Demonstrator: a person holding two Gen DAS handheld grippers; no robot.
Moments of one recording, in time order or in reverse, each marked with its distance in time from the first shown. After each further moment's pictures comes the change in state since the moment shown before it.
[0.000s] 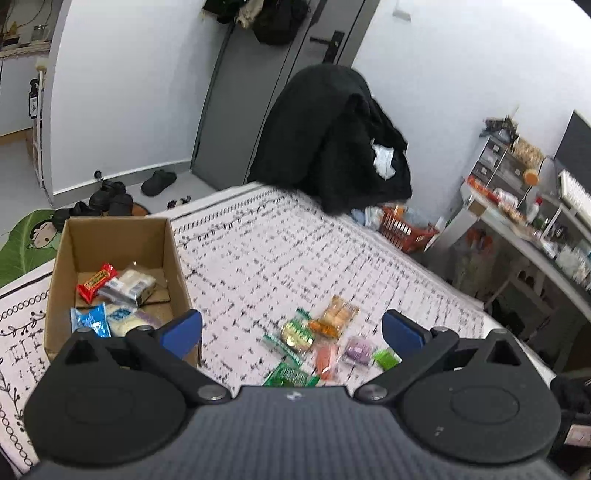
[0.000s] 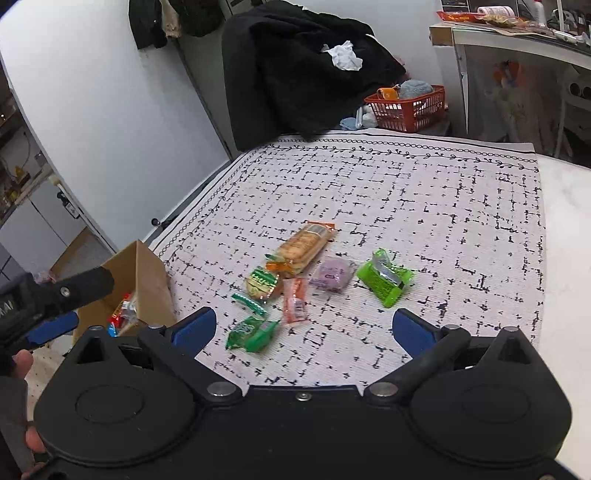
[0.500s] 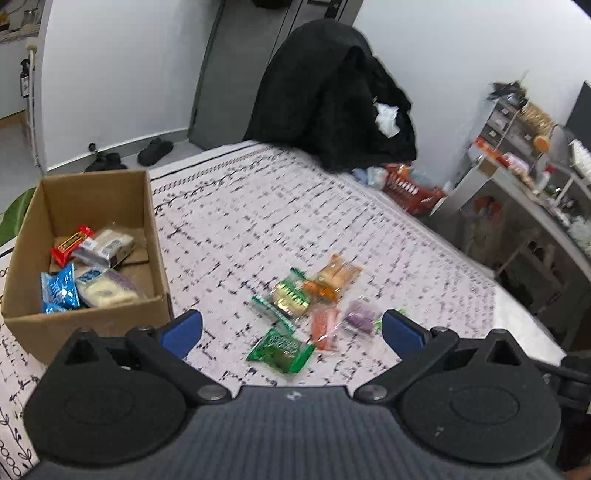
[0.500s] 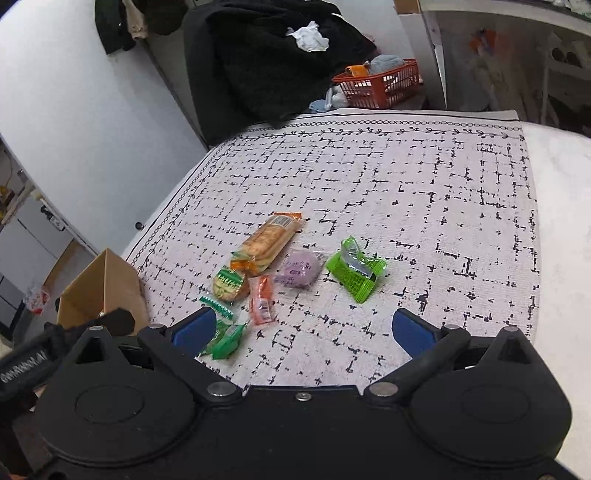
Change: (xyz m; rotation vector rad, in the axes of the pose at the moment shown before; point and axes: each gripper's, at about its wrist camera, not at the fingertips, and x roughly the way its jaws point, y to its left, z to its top) left arm 0.045 -0.014 -0.025 0.010 0.101 0.026; right arm 0.030 -0.033 0.004 0.100 0.037 -0.016
